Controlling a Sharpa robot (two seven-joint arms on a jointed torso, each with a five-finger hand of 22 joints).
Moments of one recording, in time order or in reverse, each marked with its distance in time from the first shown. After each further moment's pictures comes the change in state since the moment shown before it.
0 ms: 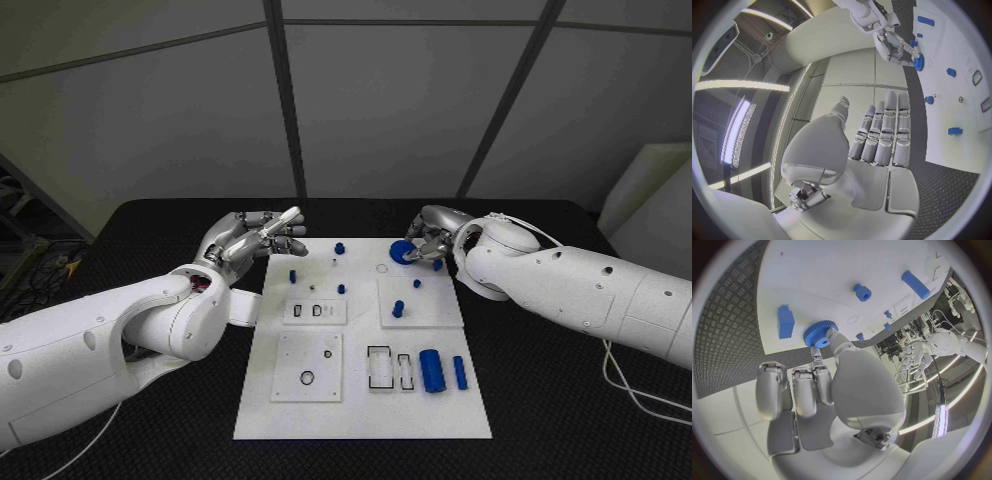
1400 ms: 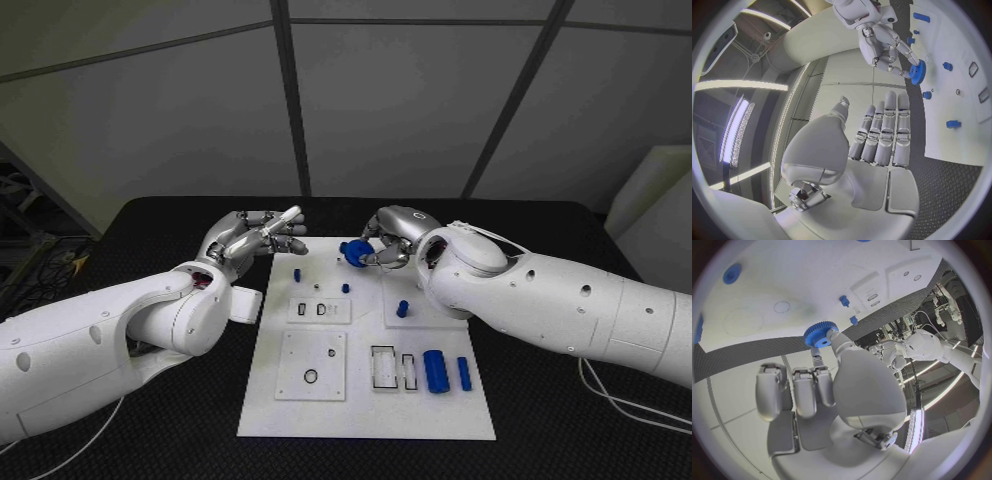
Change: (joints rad) left arm 0.000 -0.002 0.000 -0.021 0.000 0.010 -0.008; left_hand 0.000 0.000 0.000 0.000 0.000 0.000 0.000 0.000 -0.001 0.000 0.000 0.000 0.000 -0.004 -0.004 0.000 0.002 0.000 -0.004 -0.004 0.000 0.001; right arm 0.002 0.060 -0.016 0.183 -0.116 -0.103 -0.044; right_hand -0.025 -0.014 0.029 0.005 0.084 0.025 0.004 -0.048 -0.014 0.004 -0.004 0.004 0.000 0.000 -0.007 0.000 0.000 -0.016 0.000 -0.008 0.011 0.000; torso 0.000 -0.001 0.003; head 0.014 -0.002
